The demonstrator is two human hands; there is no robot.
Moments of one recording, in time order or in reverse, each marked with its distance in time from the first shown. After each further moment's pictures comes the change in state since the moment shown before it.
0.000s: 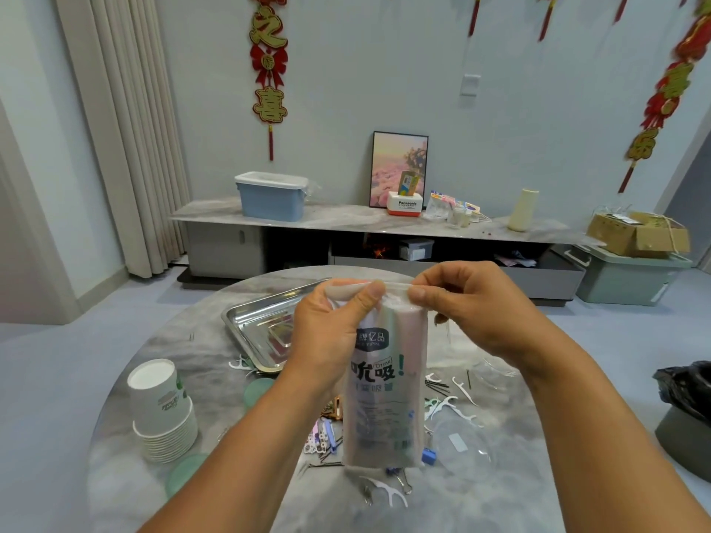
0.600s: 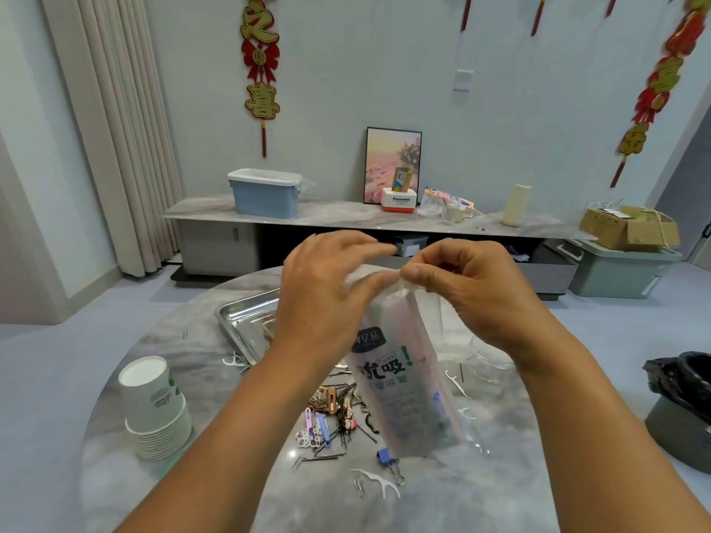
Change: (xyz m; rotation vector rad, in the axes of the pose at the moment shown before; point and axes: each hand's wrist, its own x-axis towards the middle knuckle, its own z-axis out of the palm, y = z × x) left_hand -0.003 0.039 0.004 0.834 -0.055 0.669; right_hand -0.007 -0.015 -0.004 0.015 0.121 -0.154
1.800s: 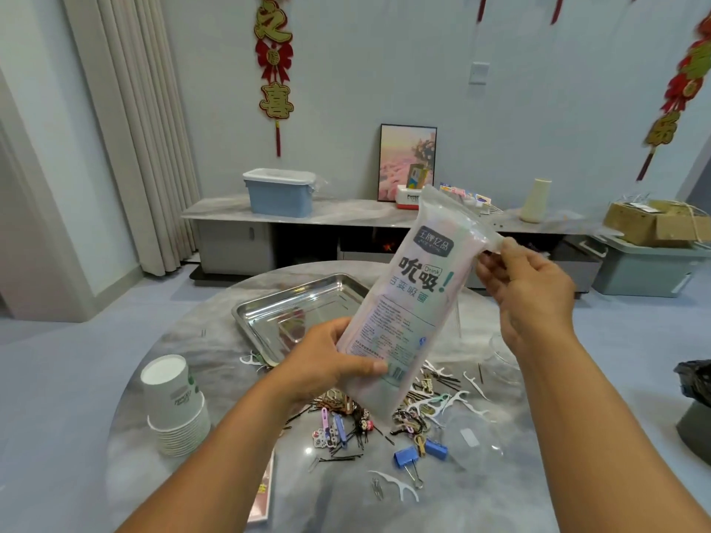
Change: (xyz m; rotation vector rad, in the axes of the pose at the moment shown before) left_hand -0.049 -0.082 0.012 -0.515 -0.618 -0.770; right_hand 0.020 0.055 -0.001 0.724 0.714 0.331
